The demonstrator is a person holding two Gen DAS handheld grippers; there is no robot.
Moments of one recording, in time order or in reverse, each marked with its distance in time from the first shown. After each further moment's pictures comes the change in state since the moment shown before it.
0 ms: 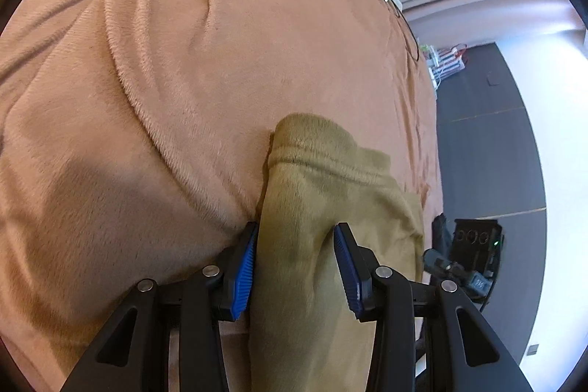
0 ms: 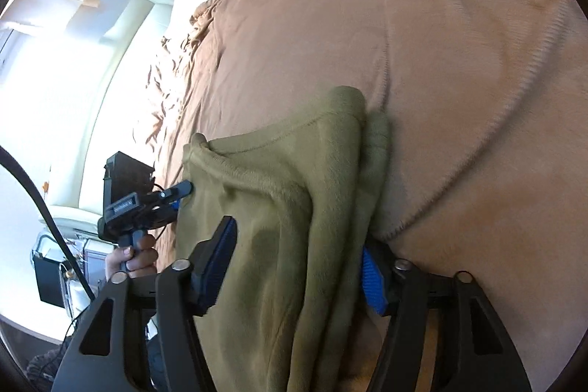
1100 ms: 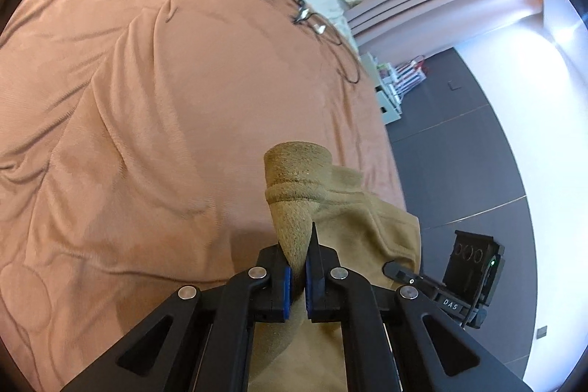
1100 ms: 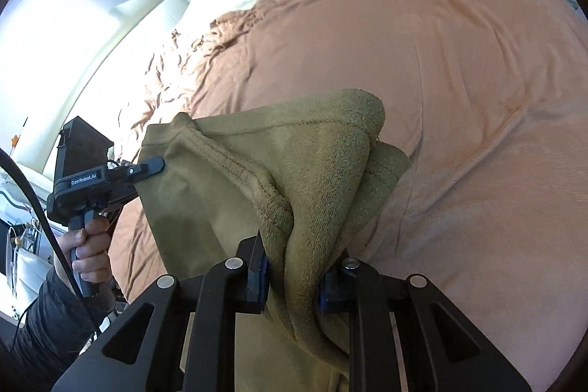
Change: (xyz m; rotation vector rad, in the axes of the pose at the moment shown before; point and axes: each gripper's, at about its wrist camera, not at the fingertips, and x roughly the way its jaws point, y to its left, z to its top) left arm -0.086 -0.075 -0.034 0.126 -0.136 -0.060; right arm -0.036 0.130 -0.057 -0.213 -0.140 -0.209
